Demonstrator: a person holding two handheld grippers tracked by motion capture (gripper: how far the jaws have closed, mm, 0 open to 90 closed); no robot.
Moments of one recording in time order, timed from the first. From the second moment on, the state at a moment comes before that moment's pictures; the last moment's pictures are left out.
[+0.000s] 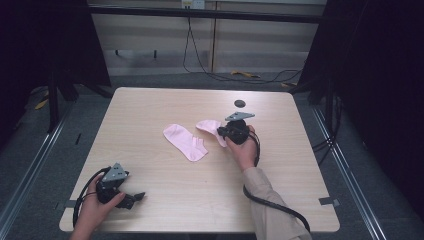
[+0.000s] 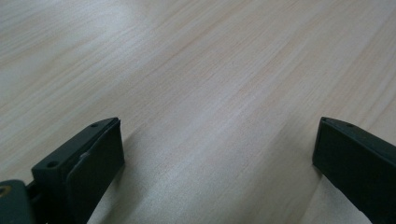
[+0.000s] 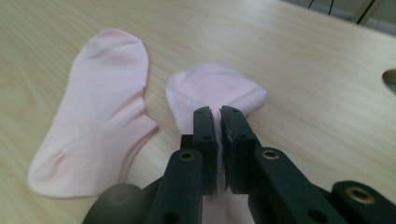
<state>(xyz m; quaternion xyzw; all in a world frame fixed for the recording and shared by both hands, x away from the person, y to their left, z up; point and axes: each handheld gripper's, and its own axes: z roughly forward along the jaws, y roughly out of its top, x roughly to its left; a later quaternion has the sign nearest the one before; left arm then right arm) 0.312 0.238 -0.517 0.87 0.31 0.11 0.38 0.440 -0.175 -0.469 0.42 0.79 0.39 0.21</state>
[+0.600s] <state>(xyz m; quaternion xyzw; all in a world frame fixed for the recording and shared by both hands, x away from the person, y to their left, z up) 0.313 0.238 -0.517 0.87 0.31 0.11 0.38 0.297 -0.213 -0.424 0.29 0.81 0.49 0.15</state>
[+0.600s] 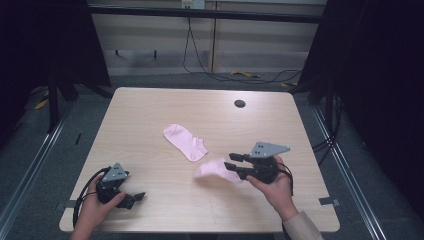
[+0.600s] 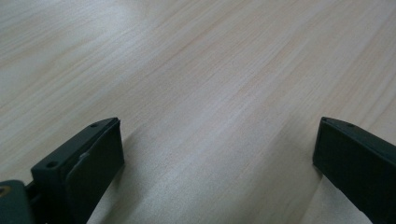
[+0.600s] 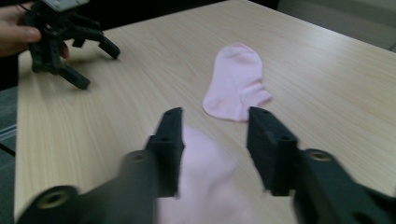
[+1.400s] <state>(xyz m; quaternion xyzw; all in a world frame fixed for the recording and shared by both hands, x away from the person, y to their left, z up) 0.313 0.238 -0.517 0.87 0.31 0.11 0.38 0.395 -0.126 -0.468 0.32 0.84 0.41 0.18</state>
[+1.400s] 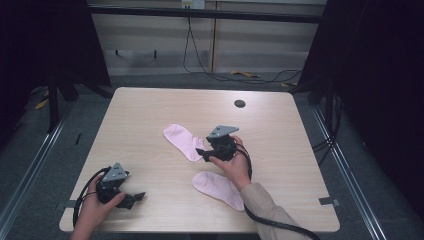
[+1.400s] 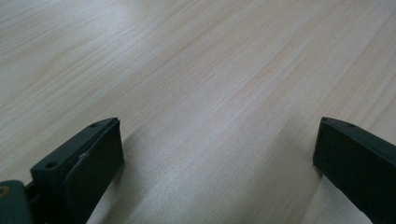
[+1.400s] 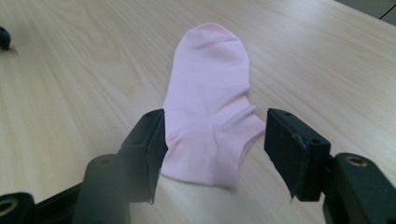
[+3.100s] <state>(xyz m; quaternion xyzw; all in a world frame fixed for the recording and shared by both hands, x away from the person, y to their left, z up) 0.311 0.238 -0.516 0.87 0.30 0.11 0.37 0.378 -0.171 -0.426 0.29 0.84 0.43 0.17</state>
